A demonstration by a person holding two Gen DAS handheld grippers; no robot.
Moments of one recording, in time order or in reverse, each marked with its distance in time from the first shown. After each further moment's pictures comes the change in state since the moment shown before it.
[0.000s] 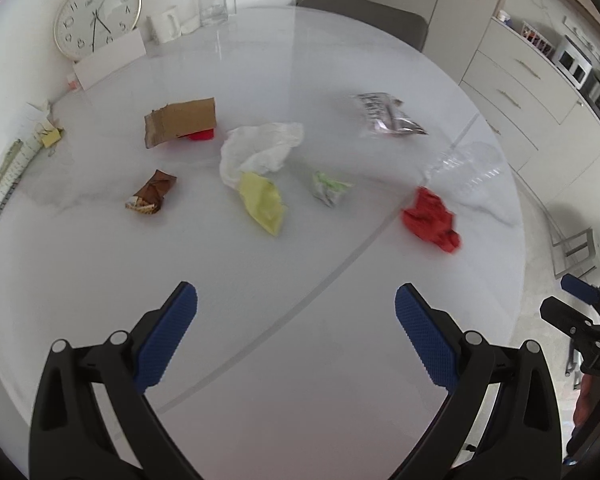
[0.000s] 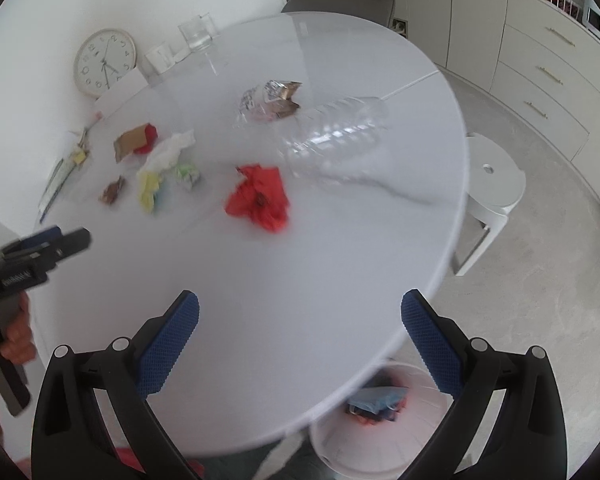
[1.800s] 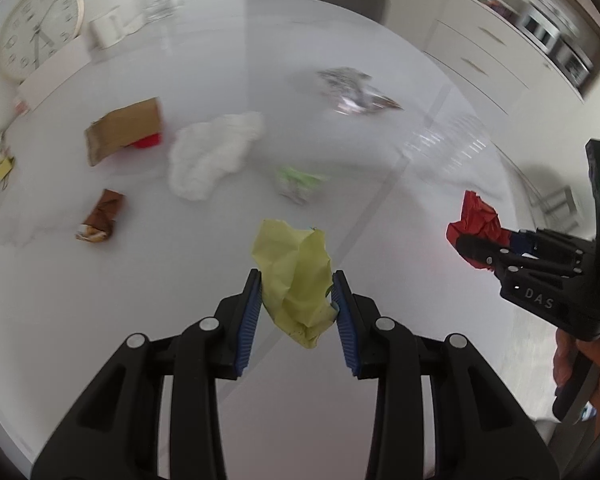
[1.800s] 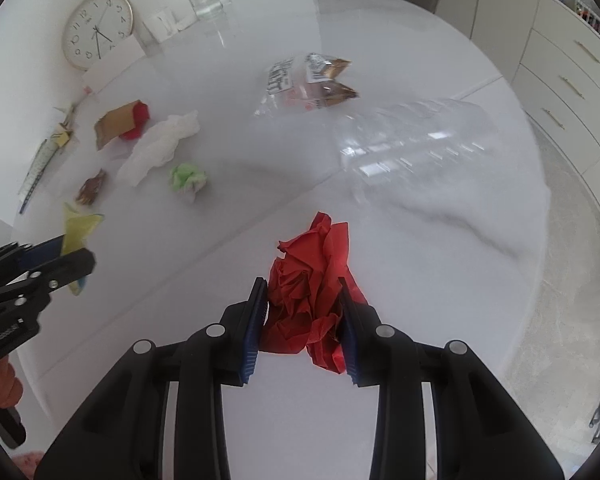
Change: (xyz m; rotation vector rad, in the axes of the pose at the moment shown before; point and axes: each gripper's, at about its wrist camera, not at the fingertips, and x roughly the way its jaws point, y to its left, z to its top) left arm 0.021 -0.021 0.003 0.162 0.052 -0.116; right arm 0.057 0.030 0.024 -0.069 0.070 -0.034
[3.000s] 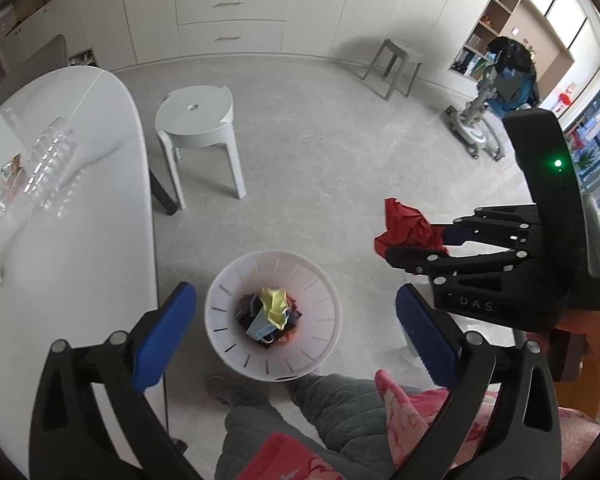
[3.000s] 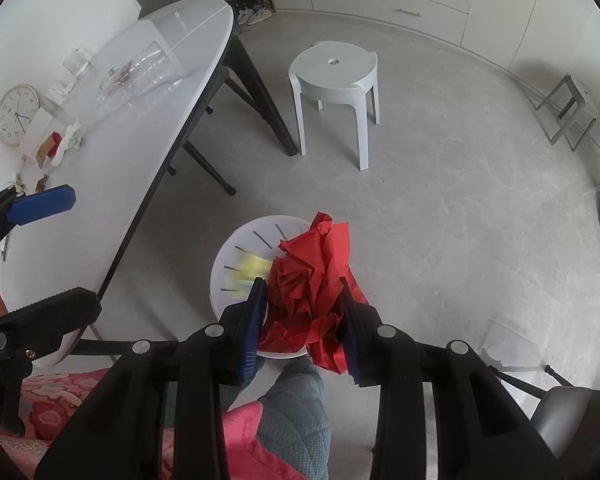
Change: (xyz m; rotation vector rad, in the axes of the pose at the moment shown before) left arm -0.044 -0.324 -0.125 0.649 0.084 -0.332; right arm -0.150 -0.185 -0.275 0.419 0.026 -0.138
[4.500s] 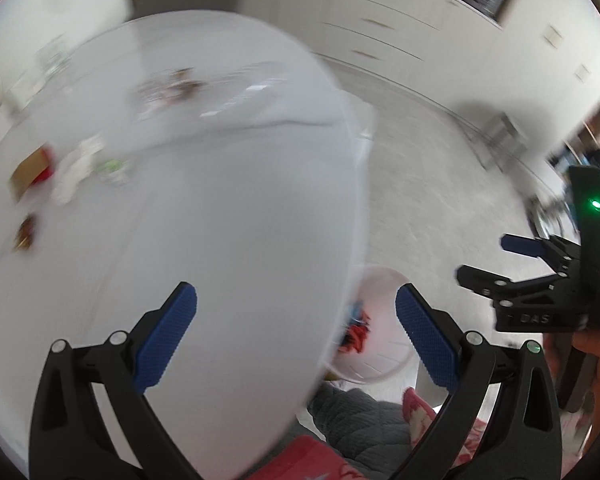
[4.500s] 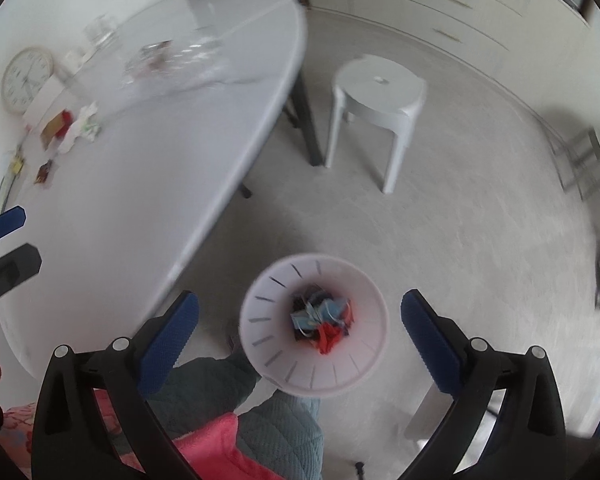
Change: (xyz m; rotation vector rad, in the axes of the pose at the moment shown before) left arm -0.064 0.159 -0.056 -0.448 -0.068 0.231; right arm 0.036 0.123 0.084 -0.194 0.001 -0.020
